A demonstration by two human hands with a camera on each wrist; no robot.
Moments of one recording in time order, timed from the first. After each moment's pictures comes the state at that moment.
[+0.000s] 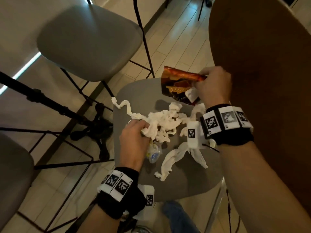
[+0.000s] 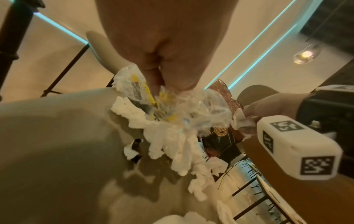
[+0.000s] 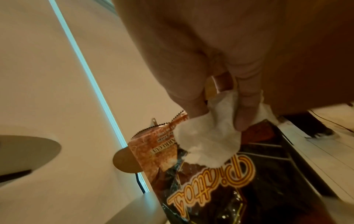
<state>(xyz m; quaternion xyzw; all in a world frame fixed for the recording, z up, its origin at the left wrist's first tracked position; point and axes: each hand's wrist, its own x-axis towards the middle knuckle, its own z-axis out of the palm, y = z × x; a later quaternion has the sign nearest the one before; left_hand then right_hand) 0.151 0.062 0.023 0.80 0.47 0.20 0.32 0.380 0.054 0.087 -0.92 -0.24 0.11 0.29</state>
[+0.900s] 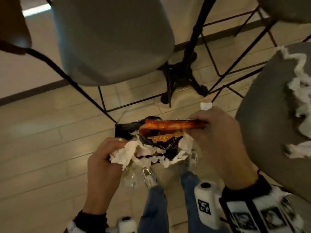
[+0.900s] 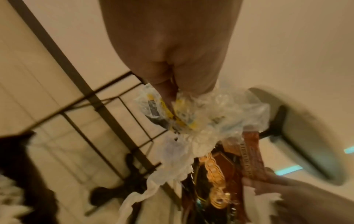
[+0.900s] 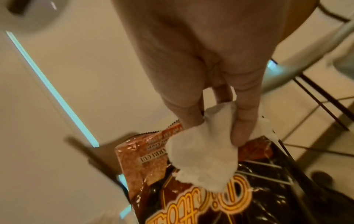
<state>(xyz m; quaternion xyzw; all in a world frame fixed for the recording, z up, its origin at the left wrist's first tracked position) -0.259 -0.161 -0.002 0.43 0.72 0.40 0.37 -0.044 -0.058 0.045 -0.63 -0.67 0.38 0.09</state>
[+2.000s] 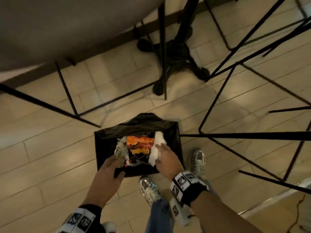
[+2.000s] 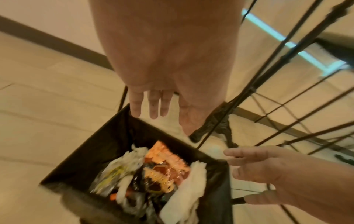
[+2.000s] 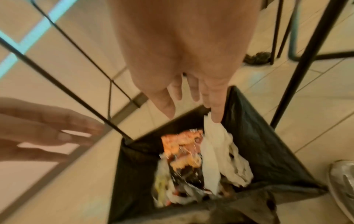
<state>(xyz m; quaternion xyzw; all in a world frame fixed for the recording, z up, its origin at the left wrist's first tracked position) -0.318 -0.155 -0.311 0.53 0.73 -0.07 0.44 -0.110 -0.103 -0.334 -0.63 -0.55 0.53 -0.09</state>
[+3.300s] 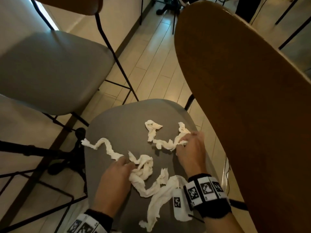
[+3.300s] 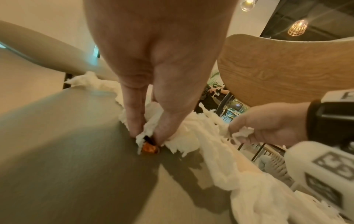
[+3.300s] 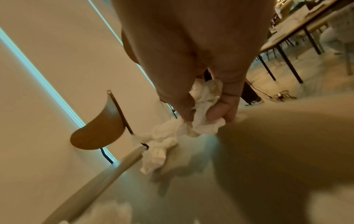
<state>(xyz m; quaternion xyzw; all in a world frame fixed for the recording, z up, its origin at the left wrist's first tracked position) 0.173 0.095 -0.022 0.90 0.35 -0.13 0.23 0.369 -0.002 -0.018 -0.92 -0.12 0.22 0.31</state>
